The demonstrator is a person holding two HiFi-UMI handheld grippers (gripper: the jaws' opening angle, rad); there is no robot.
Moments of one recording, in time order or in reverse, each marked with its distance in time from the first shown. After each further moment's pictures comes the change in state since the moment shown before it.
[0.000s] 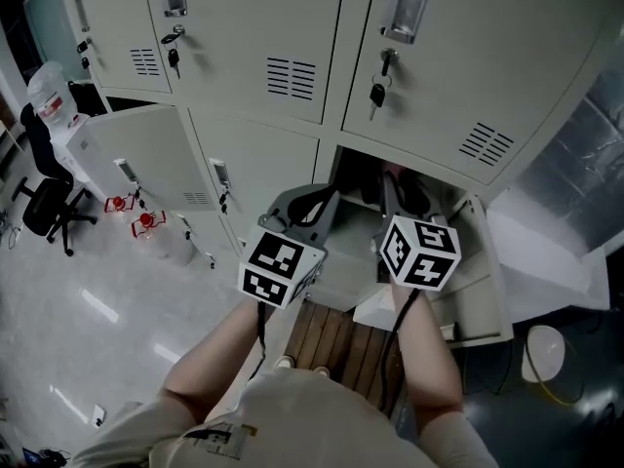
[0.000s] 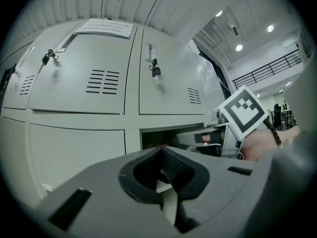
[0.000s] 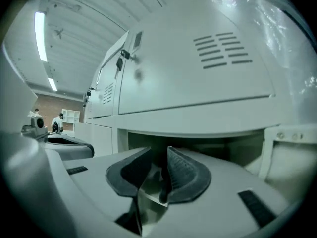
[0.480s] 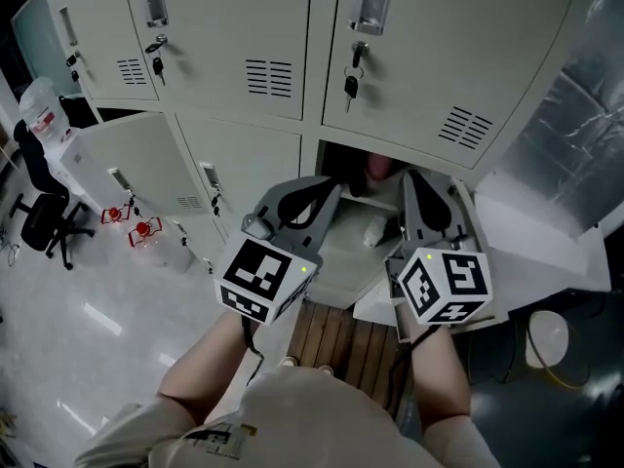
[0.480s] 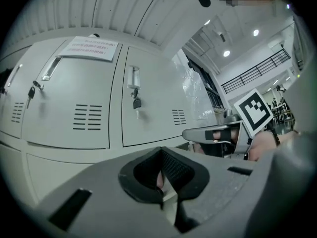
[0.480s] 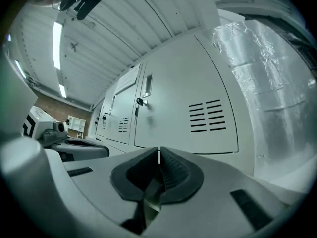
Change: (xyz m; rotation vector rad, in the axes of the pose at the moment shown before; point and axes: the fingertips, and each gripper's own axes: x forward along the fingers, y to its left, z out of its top) left arm -0.027 -0.038 0.066 0.068 -0.107 -0.081; right arm -0.086 0.005 0.065 -0.042 -0.196 0.050
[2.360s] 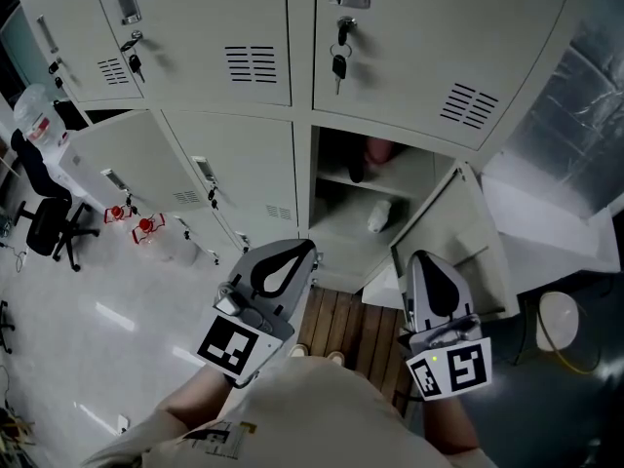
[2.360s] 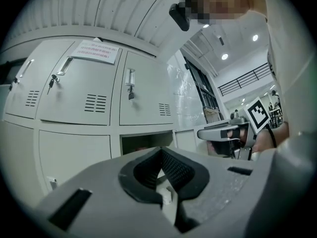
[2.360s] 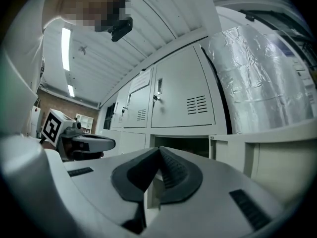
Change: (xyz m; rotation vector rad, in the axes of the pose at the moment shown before) left arm -0.069 -0.041 -0.045 -0.027 -0.003 -0.045; right arm -0.110 0.024 -0.052 -0.018 0.024 0.073
